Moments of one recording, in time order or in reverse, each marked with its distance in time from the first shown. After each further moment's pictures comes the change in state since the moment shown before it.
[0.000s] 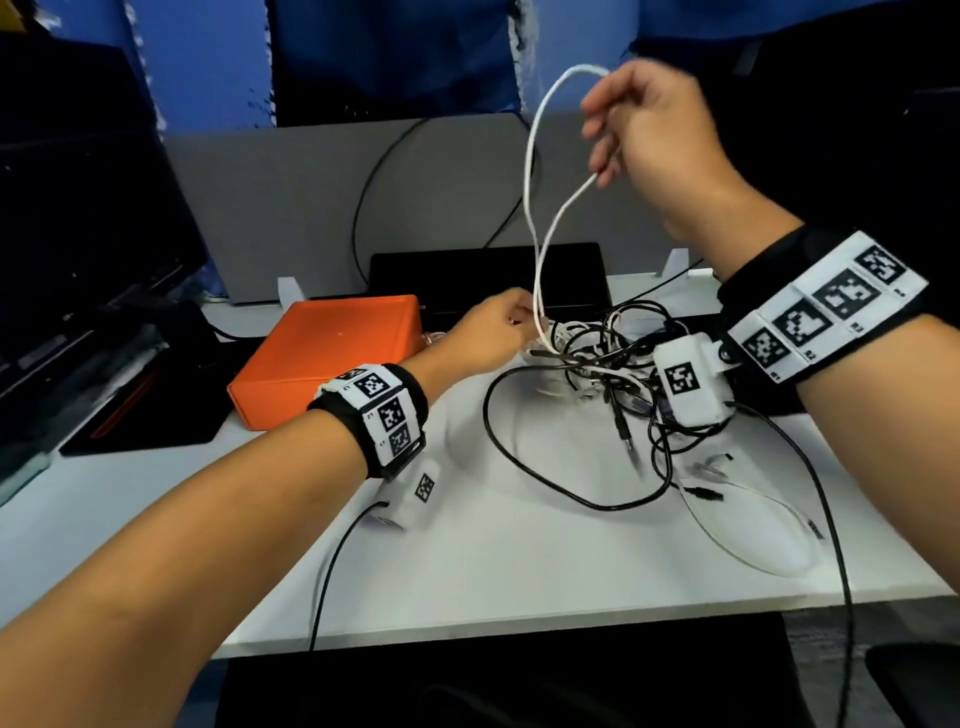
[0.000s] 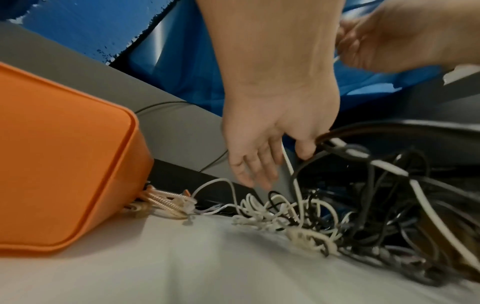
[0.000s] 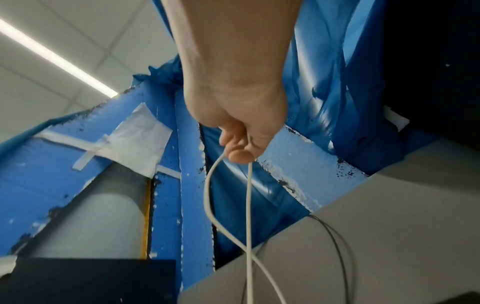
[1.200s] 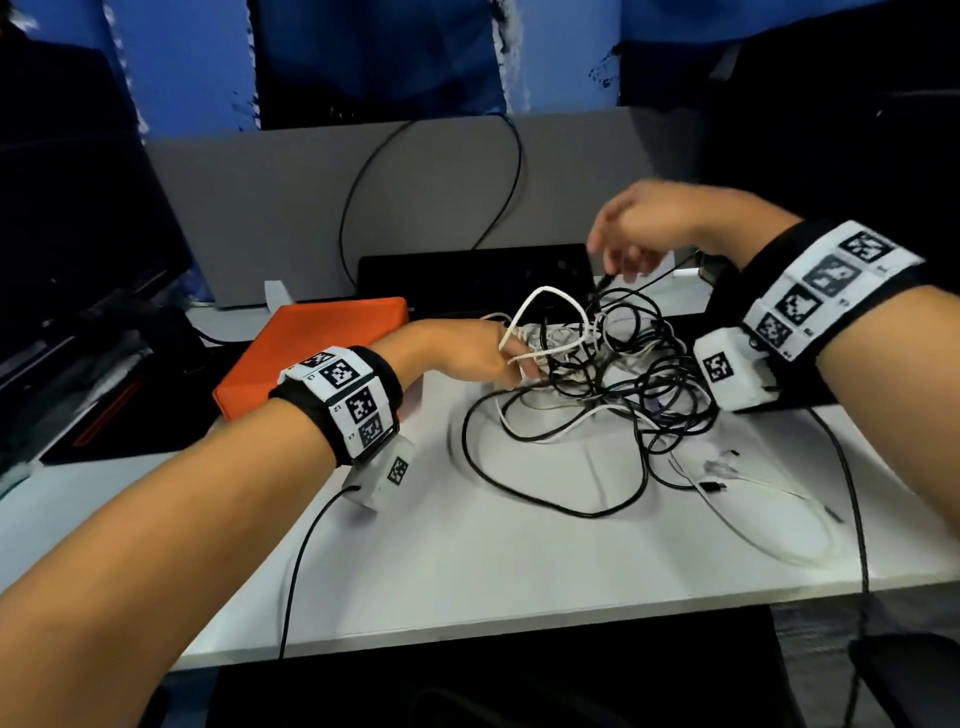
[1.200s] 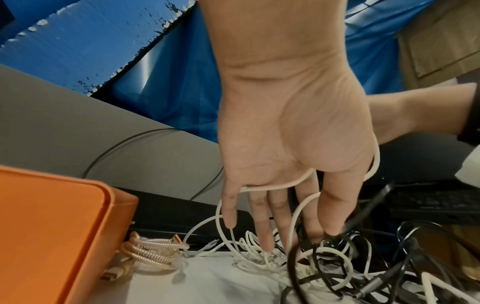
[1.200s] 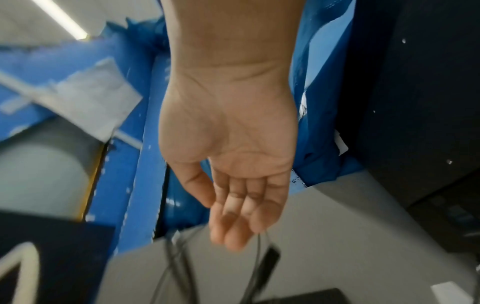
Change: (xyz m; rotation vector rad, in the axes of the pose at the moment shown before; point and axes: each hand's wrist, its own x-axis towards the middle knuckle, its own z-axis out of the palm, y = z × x) left_hand -0.010 0.020 -0.022 0.542 -0.544 -0.062; right_hand 0.005 0.054 -0.040 -0.633 -0.600 0.397
